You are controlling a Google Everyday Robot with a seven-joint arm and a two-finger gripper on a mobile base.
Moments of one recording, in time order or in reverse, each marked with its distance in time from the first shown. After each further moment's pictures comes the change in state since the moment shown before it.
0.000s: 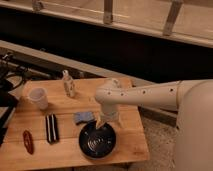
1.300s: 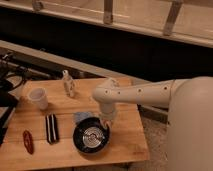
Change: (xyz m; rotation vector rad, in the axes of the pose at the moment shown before) arm -0.012 0.007 -0.012 -0.010 0.021 -0.019
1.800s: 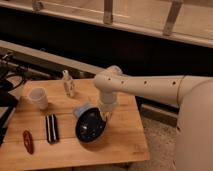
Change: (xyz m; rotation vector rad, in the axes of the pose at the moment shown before) arm -0.009 0.010 -0.047 -0.059 -0.009 -0.065
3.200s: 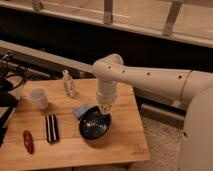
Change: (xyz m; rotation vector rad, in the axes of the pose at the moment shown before) arm 0.001 0.008 -0.050 -0.027 -0.006 -0.031
